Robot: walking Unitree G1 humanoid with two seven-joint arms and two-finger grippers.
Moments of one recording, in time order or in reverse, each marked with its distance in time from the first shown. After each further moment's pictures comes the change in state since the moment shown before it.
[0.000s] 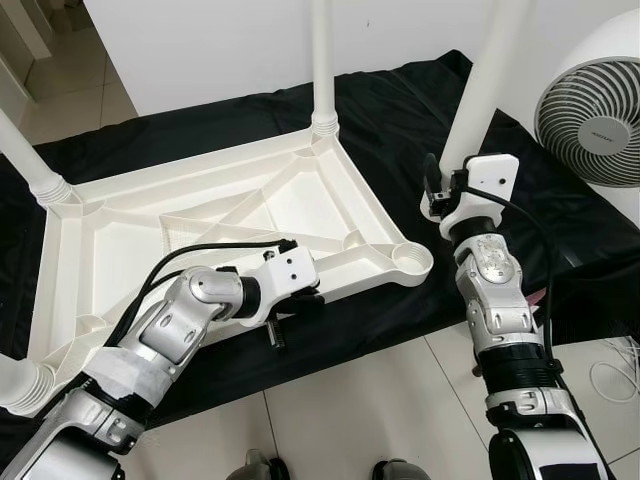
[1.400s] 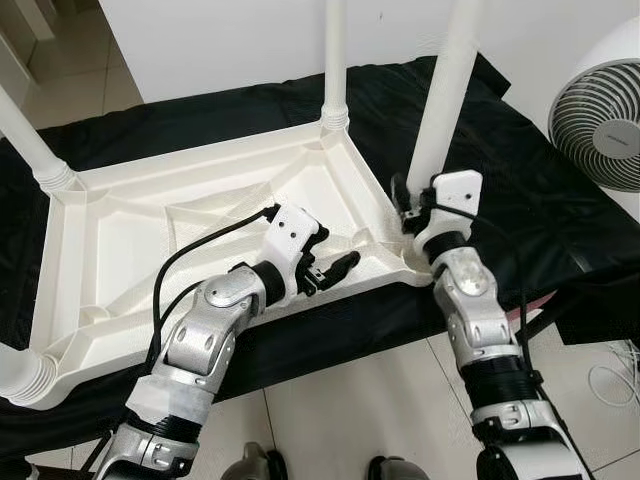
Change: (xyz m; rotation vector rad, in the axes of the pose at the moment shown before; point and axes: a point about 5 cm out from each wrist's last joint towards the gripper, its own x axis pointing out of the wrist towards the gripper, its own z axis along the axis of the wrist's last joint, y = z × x) left arm 0.001 0.000 0.035 -0.331 -0.410 0.365; right arm -0.017 0.034 -0.016 0.063 0.079 0.132
